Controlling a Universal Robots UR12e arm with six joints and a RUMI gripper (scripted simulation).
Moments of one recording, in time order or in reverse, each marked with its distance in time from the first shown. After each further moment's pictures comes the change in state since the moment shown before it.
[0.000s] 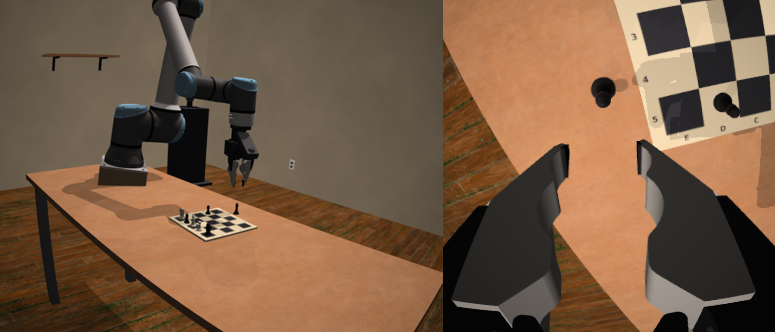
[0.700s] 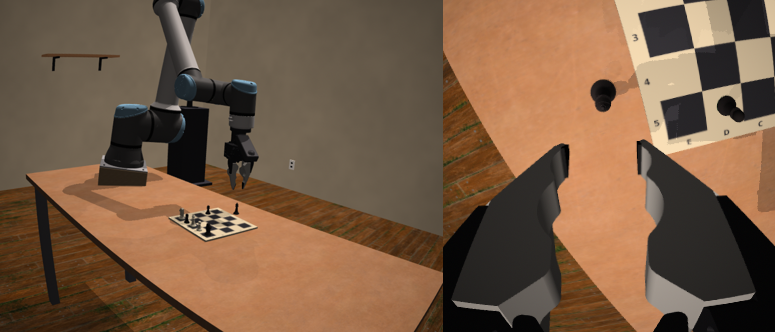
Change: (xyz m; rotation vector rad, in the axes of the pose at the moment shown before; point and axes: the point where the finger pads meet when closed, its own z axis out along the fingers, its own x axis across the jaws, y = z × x) arm 0.000 0.000 0.009 0.000 0.000 0.000
